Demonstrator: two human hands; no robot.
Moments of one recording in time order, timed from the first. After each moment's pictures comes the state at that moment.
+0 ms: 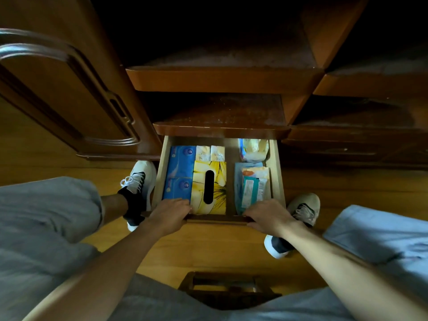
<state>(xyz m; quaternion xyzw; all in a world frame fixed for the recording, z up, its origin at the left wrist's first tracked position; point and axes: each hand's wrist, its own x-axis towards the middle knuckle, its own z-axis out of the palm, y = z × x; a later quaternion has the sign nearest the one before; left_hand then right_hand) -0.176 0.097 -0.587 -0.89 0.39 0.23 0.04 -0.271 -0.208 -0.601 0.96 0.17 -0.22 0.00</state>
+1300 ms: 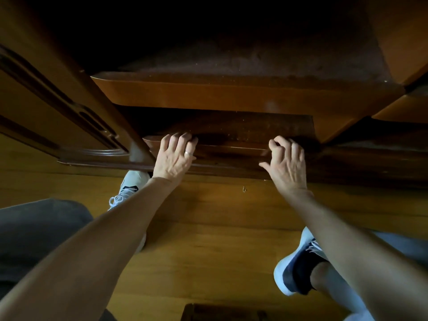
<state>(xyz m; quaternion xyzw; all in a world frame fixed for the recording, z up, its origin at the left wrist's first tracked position) 0.026 0.029 -0.621 -0.91 0.35 -0.23 0.05 -0.080 -0.267 -0.625 0.99 -0.04 0.11 0.06</state>
